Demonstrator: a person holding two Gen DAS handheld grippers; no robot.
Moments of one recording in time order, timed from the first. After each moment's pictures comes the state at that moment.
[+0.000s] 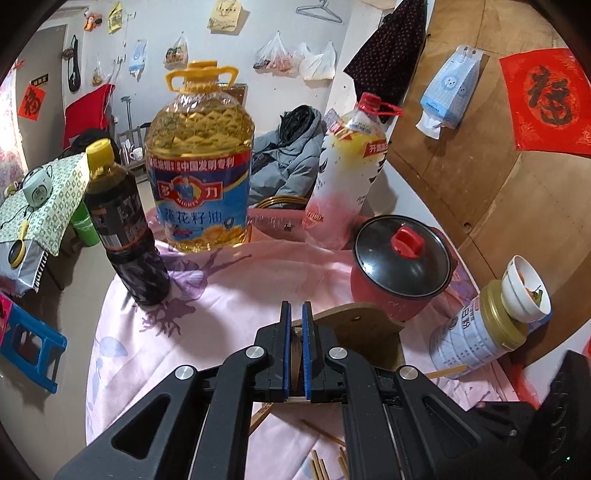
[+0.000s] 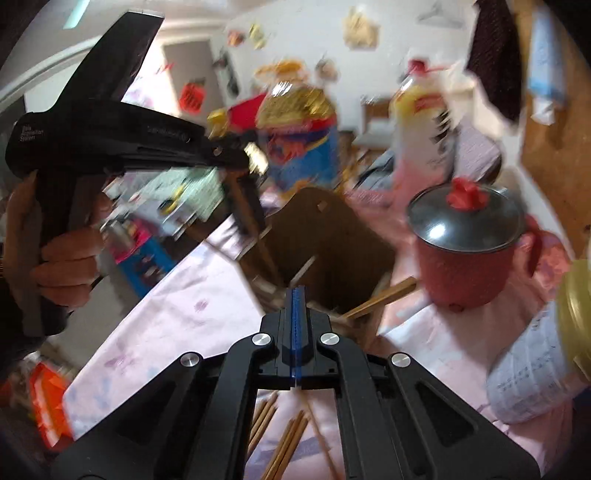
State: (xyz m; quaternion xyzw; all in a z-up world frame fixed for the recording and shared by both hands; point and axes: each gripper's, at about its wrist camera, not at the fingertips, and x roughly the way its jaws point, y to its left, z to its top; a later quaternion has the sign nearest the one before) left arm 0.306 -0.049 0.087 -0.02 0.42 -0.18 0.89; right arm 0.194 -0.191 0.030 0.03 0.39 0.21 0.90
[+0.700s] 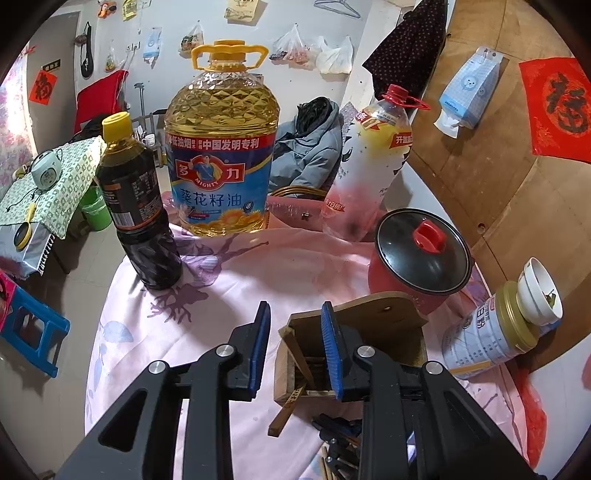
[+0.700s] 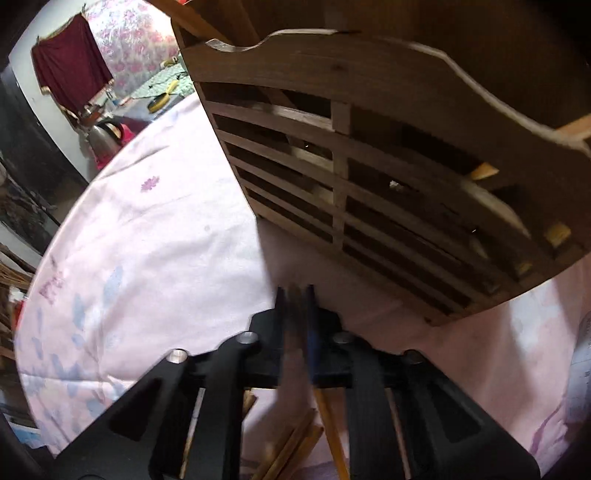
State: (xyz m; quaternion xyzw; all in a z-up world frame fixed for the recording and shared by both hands) left arm 0.311 -0.034 0.072 -0.03 0.43 -0.15 0.89; right arm 0.234 -0.129 -0.108 -0.05 0.50 0.20 0.84
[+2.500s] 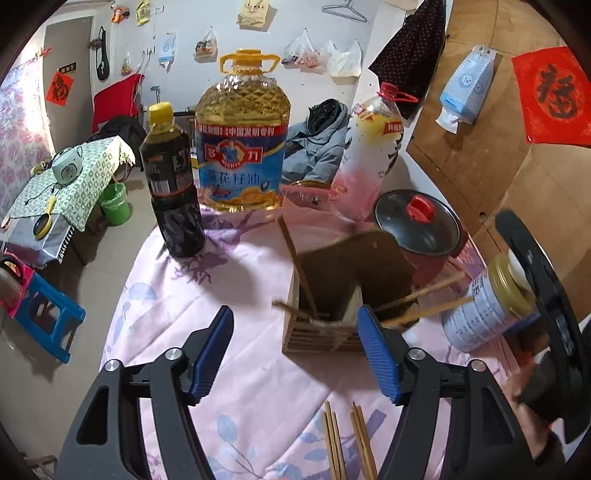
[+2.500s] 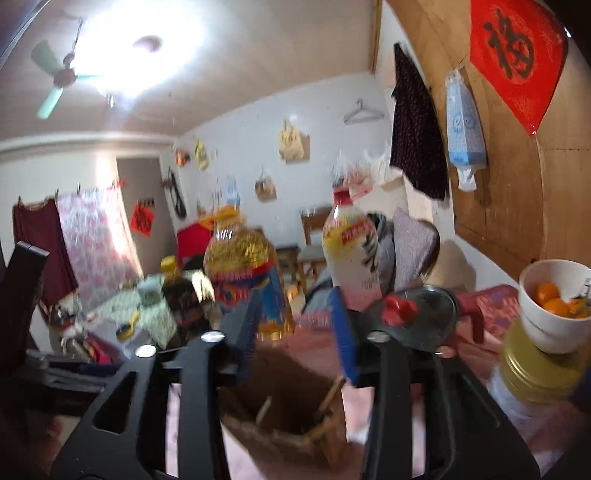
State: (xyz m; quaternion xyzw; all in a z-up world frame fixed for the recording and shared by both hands) left arm 0.229 -0.021 0.077 -0.03 0.43 -0.12 0.90; right arm 0.155 -0.223 0.097 0.09 0.15 0.06 0.98
